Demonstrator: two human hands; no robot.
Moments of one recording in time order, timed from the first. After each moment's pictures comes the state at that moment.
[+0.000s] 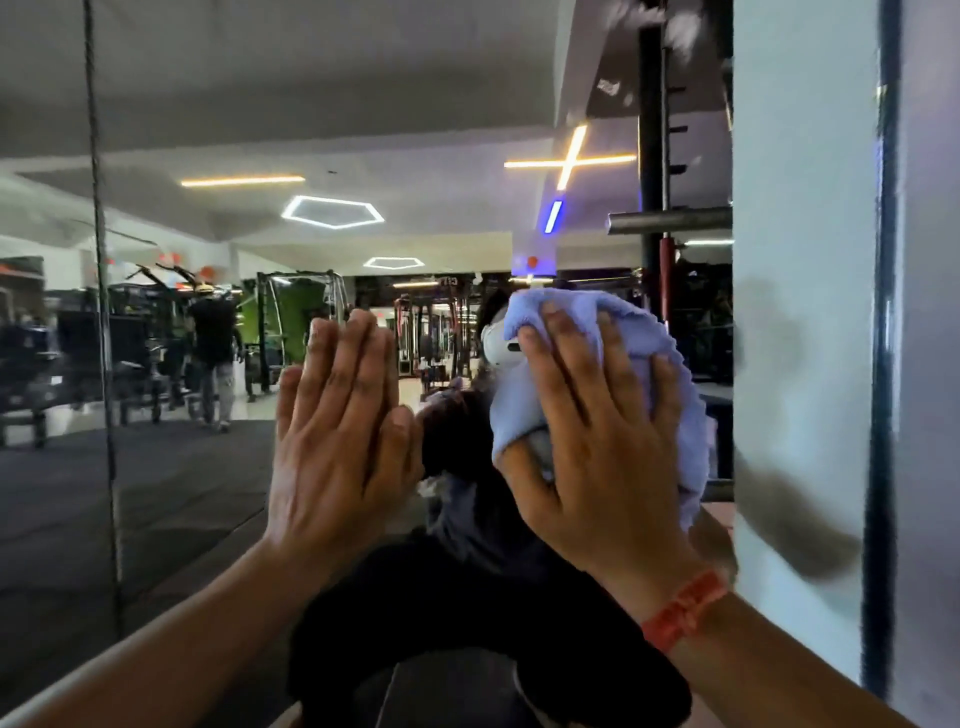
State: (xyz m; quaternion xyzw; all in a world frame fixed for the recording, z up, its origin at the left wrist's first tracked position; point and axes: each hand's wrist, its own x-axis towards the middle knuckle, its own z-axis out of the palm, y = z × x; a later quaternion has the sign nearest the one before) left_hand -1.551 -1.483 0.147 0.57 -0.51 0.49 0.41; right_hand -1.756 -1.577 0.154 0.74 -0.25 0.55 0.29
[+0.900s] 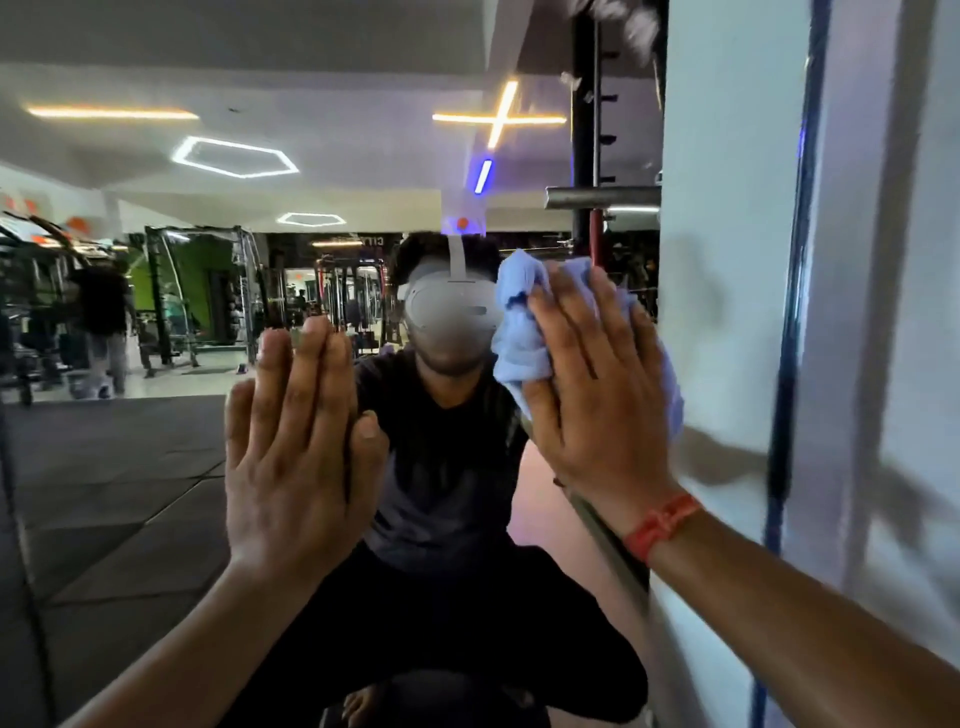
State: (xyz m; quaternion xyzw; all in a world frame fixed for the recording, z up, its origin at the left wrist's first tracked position) left_hand -1.554 -1.487 0.141 0.60 -0.49 0.51 0.39; right_hand -1.774 -1.603 0.186 0.70 -0.24 0.59 0.32
